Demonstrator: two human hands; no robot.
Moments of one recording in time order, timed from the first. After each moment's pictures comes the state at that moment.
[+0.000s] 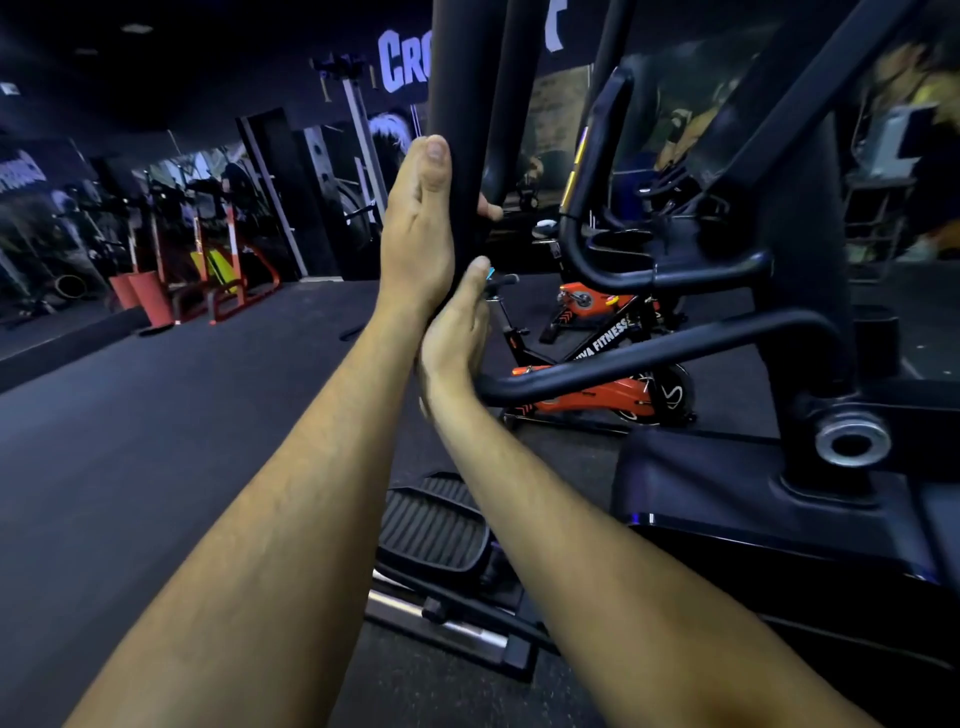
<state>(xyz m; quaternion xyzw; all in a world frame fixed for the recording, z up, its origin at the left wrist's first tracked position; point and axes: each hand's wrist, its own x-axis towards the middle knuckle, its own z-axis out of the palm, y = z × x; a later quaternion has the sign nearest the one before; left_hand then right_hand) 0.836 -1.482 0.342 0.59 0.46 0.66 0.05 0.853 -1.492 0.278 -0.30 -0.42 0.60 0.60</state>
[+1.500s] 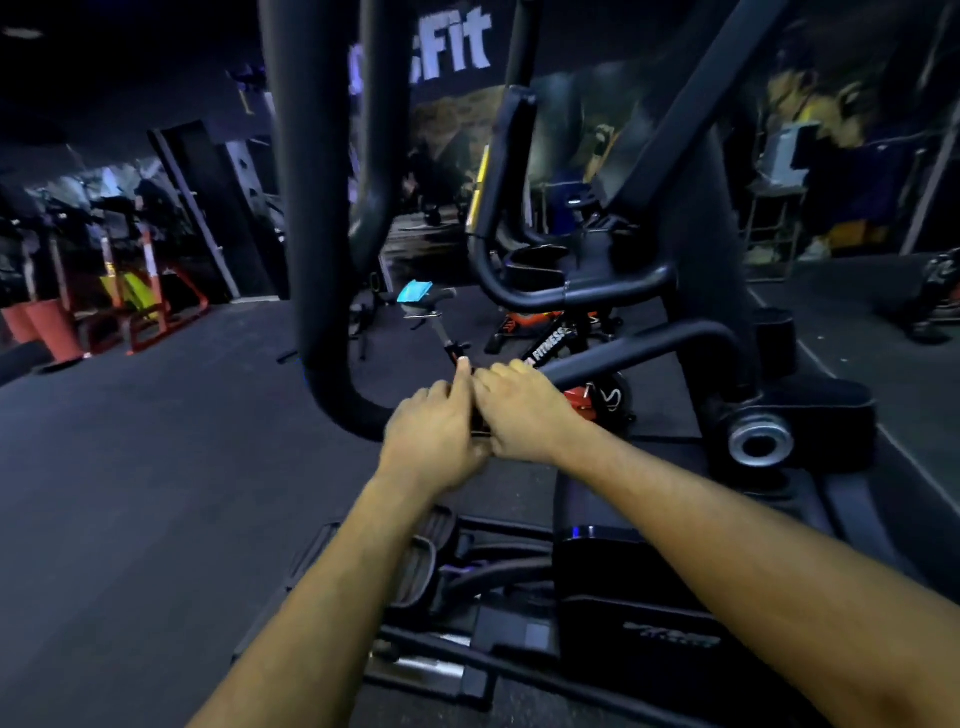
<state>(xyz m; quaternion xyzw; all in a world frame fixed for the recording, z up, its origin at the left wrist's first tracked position) 0.875 -1.445 0.188 0.69 0.70 0.08 -0.16 1.007 -1.361 0.180 -0.29 -0.92 -0.21 0.16</state>
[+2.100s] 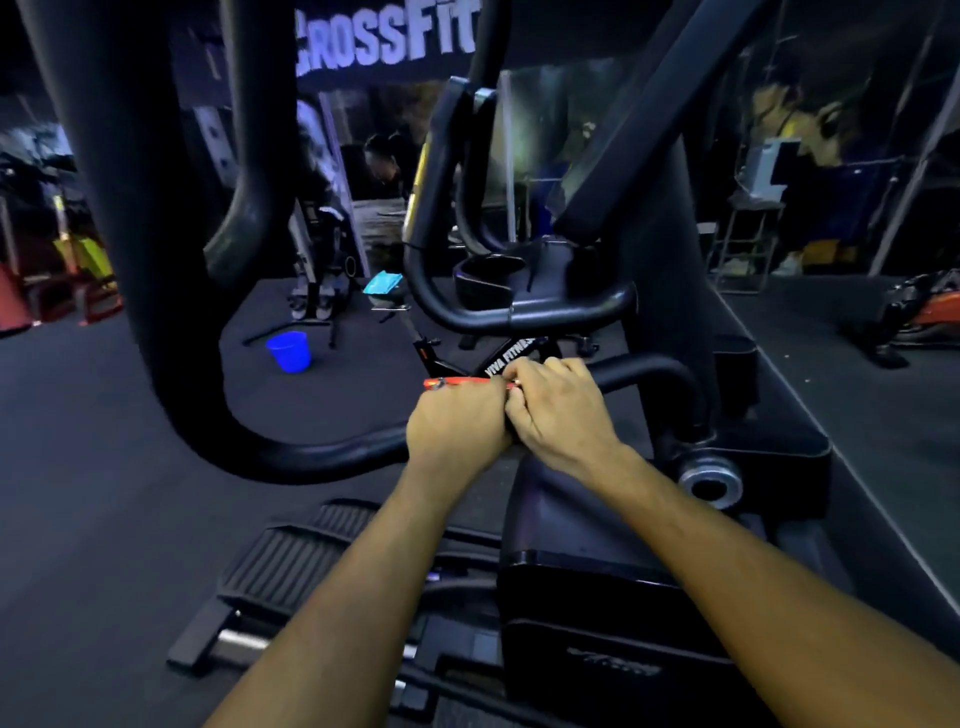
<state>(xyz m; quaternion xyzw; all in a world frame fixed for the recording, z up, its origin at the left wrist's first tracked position) 0.967 -1.354 0.189 0.65 0.69 0.12 -0.27 1.097 -1.287 0.166 -0.38 -0.85 -0.13 0.35</state>
